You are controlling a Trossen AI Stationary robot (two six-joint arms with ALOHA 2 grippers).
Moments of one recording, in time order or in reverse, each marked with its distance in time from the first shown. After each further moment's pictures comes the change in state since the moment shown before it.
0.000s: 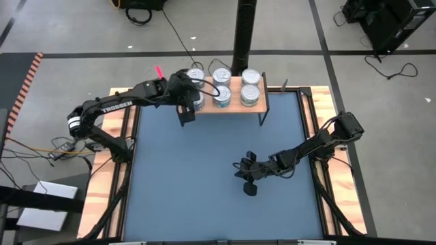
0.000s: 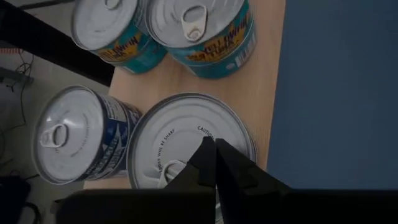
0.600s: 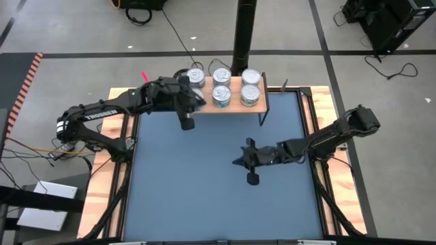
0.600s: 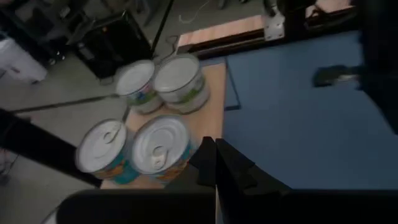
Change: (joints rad) left arm -0.135 -0.147 -0.023 0.237 0.127 -0.030; right arm -0.084 -0.215 0.000 -0.024 -0.015 -0.272
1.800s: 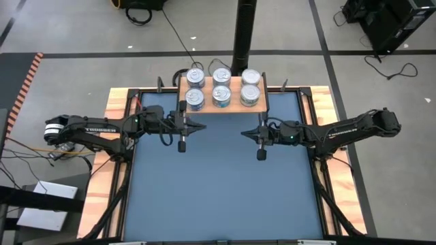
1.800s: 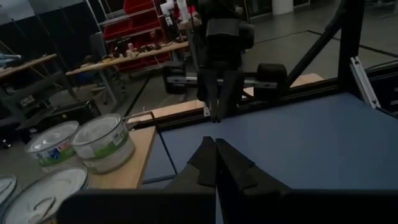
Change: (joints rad) left arm -0.142 -0.208 -0.626 0.810 0.160 -0.096; right arm -0.242 -0.360 -0.126 0.095 -0.003 -0.384
